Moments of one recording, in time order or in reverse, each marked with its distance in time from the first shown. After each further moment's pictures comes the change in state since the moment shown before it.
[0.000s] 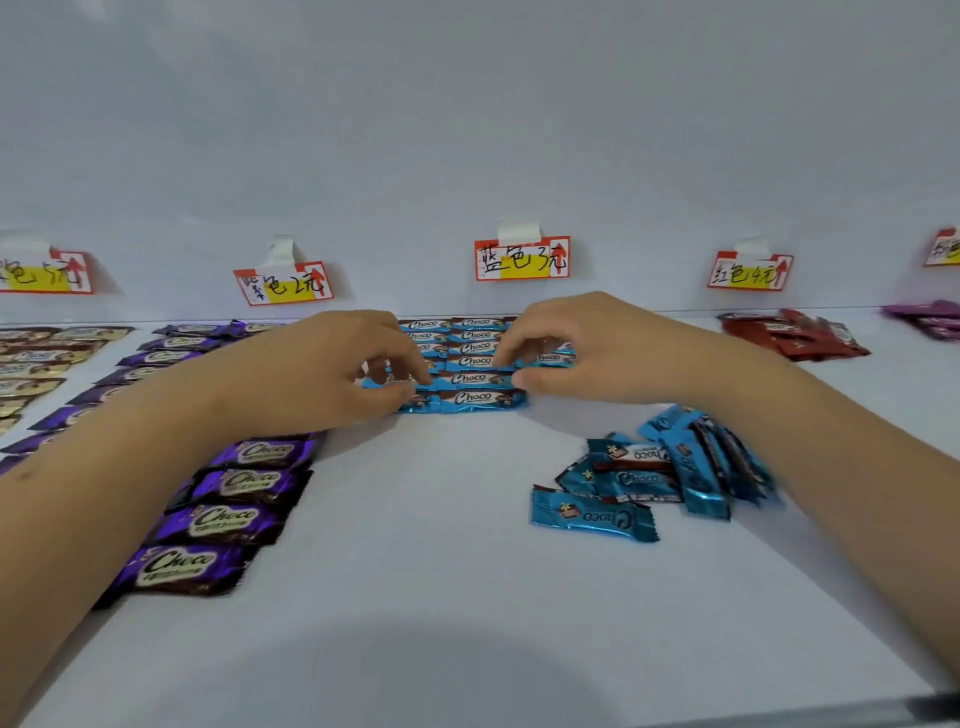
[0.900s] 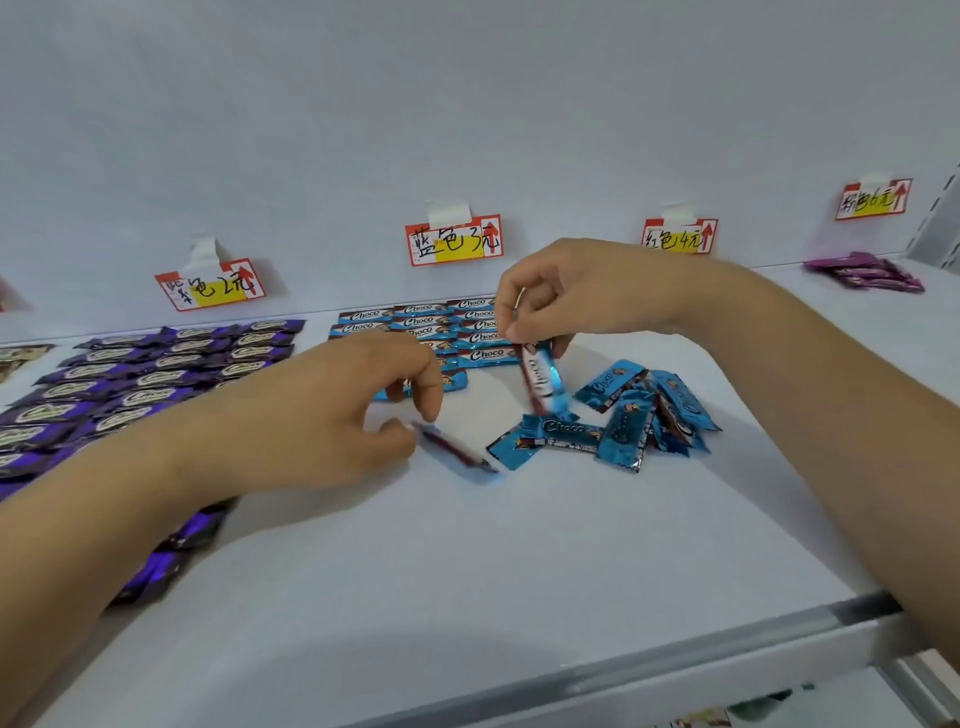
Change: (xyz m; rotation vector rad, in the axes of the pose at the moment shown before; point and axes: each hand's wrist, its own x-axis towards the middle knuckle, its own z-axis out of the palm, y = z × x) left_hand -0.007 0.062 0.015 -0.071 -0.010 0.162; right_hand -0.023 0.013 -0.032 0.370 -0.087 0.243
